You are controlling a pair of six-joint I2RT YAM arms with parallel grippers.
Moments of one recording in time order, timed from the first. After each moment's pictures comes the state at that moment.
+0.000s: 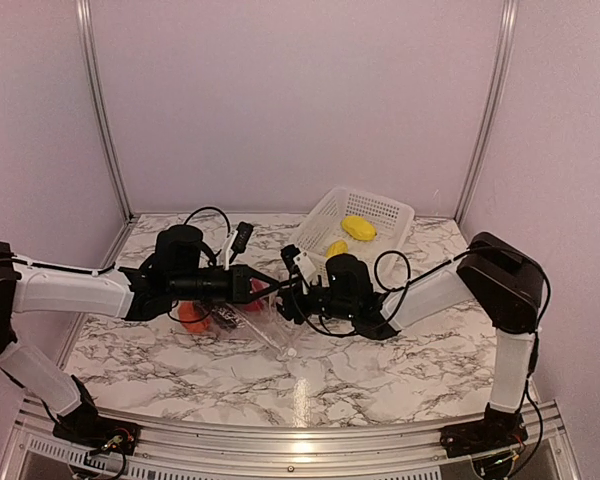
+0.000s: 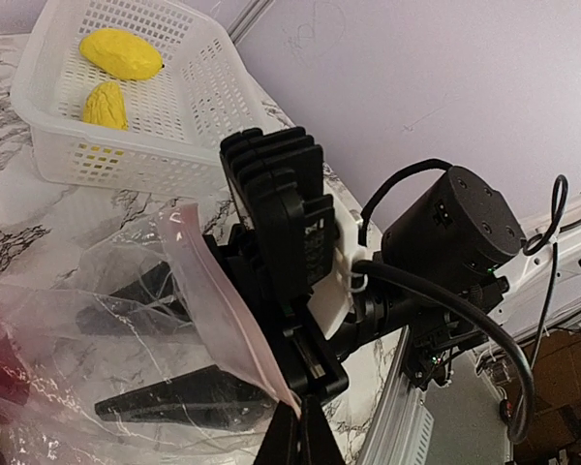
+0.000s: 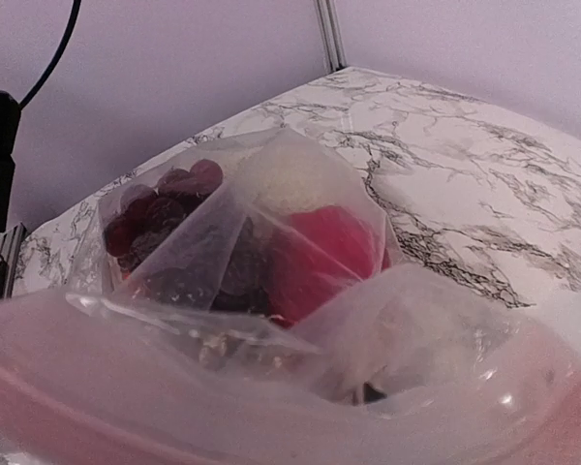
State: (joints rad) left arm -0.79 1.50 0.80 0.37 0.44 -0.61; right arm 0.89 1.97 0.97 0.72 -0.20 0.21
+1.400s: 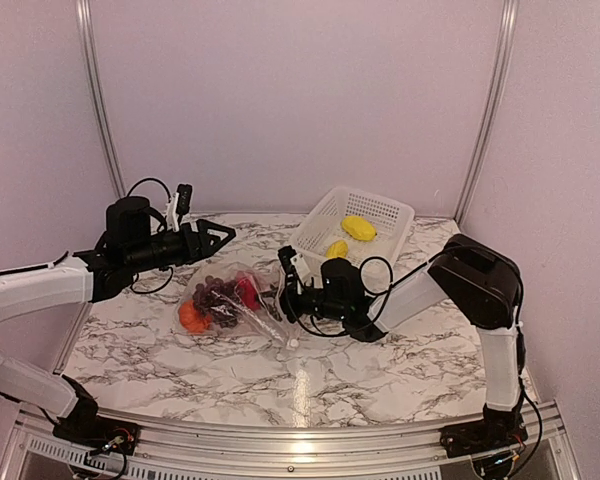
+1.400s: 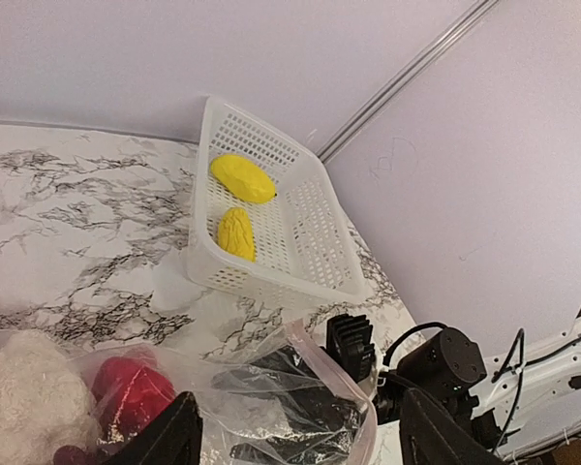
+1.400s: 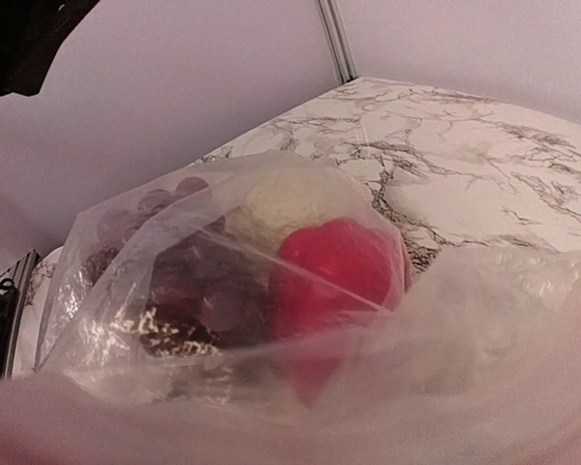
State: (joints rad) left arm -0.55 1.31 0.80 0.27 0.38 -0.64; right arm 0.87 2.12 1.05 0.87 -0.26 0.28
